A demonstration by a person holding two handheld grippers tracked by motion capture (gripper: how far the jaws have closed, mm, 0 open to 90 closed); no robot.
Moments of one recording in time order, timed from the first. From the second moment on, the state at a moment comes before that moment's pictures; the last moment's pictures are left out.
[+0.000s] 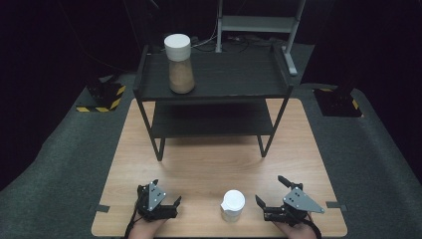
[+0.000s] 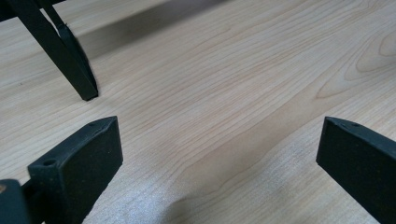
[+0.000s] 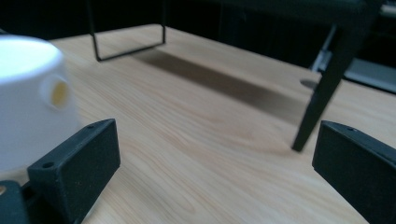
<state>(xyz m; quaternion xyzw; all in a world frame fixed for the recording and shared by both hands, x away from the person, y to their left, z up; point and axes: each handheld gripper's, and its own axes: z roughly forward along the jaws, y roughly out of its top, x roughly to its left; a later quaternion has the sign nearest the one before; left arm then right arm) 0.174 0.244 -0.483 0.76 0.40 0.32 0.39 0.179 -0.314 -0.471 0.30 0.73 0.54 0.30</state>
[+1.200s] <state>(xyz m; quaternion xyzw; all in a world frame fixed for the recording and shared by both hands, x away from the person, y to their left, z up) 0.175 0.245 -0.483 0.76 0.40 0.32 0.39 0.175 -0.280 -0.479 0.20 0.74 0.60 0.22</state>
